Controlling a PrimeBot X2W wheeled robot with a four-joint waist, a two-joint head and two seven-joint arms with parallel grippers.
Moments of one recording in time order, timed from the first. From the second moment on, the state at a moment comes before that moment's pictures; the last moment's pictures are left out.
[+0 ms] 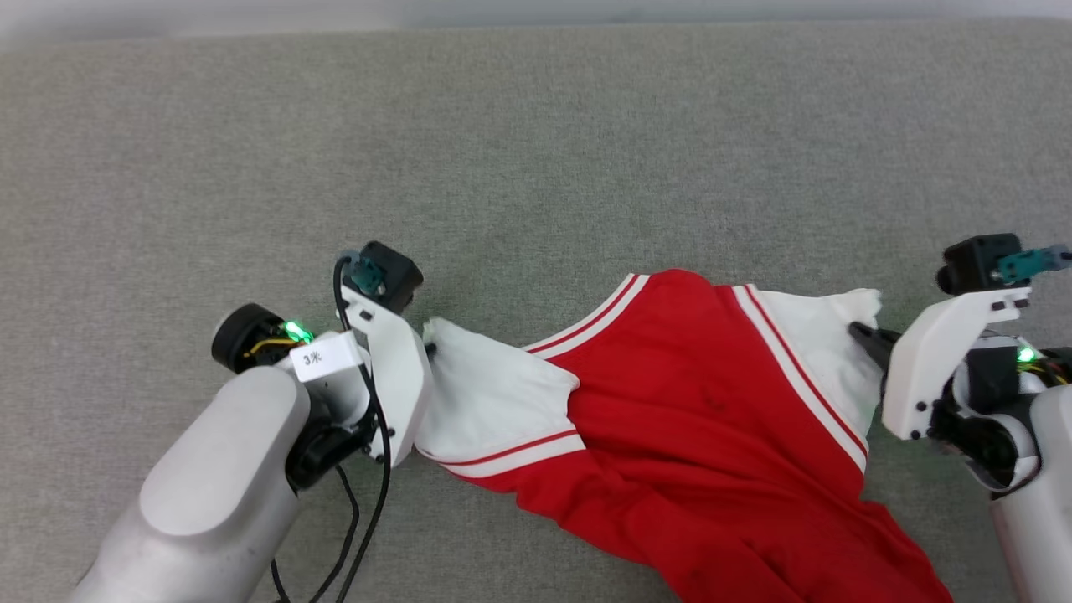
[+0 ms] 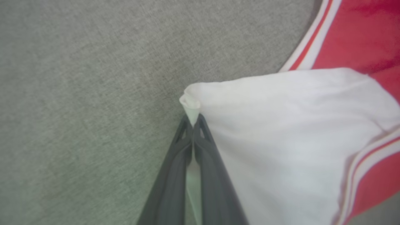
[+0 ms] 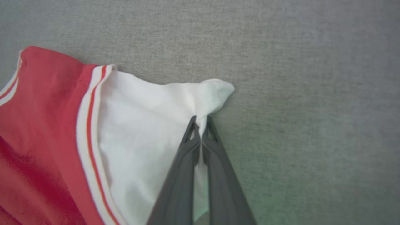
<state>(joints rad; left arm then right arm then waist) -0.61 0.42 -0.61 0.32 -0.59 -0.13 0.63 -0.45 -0.27 0.08 0.35 0.47 0.13 0.62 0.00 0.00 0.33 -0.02</state>
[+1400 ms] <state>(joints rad) -1.78 0.45 -0.35 0.86 -0.40 0.00 -0.02 -1.59 -0.32 0.02 0.60 0.21 0.13 0.29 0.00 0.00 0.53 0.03</state>
